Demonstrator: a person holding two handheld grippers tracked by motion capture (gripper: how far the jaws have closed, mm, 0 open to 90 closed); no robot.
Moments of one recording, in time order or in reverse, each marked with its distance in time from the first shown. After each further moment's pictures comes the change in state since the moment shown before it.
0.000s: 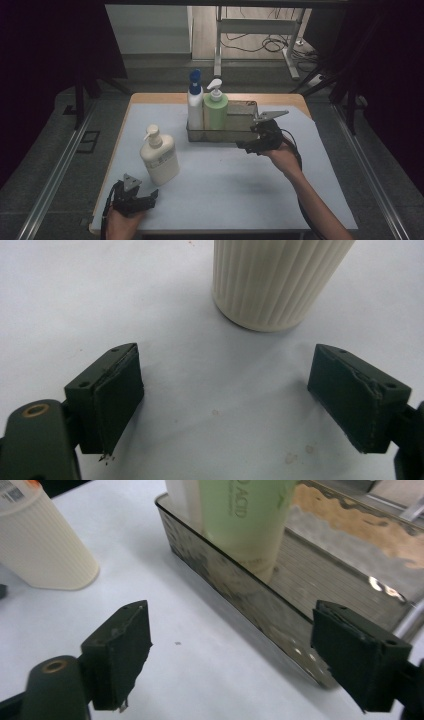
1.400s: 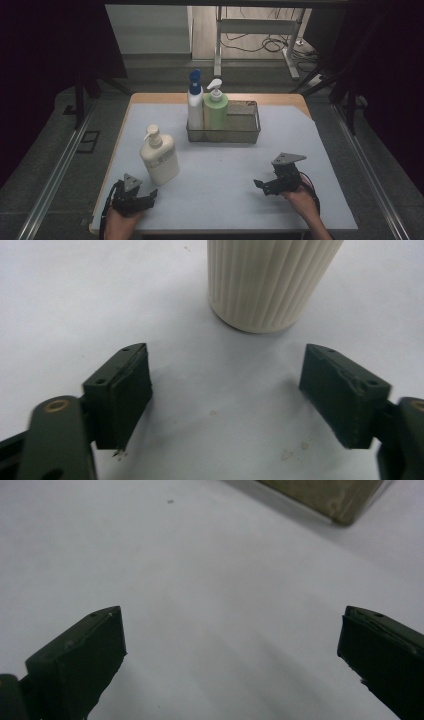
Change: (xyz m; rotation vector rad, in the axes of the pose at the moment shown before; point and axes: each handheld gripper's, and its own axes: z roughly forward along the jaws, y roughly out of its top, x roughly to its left) left arm -0.001 0.003 -0.004 0.000 0.012 0.031; right arm 0.014 -0.127 -0.015 0.057 -0.054 0.035
